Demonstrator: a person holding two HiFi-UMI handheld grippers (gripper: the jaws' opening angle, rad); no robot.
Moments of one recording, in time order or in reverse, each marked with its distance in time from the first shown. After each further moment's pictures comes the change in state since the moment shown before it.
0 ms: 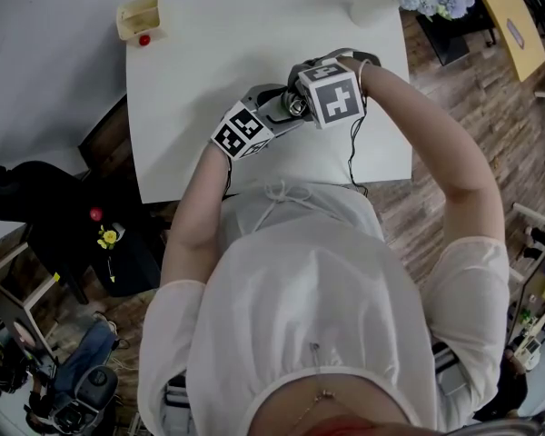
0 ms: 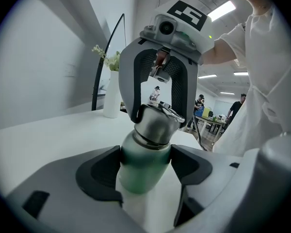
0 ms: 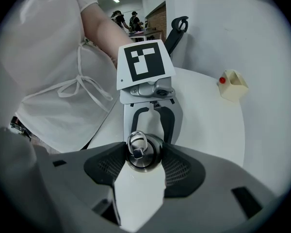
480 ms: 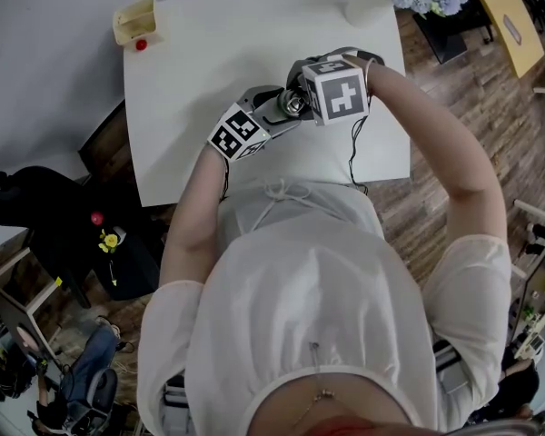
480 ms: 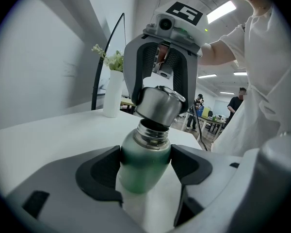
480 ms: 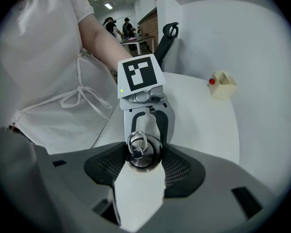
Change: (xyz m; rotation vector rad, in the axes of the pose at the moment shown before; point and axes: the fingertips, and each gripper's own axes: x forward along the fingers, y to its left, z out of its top) left arm -0.001 0.001 0.000 0.001 0.006 -0.003; right arm -0.020 -0.002 0.002 0.073 -0.057 -0.034
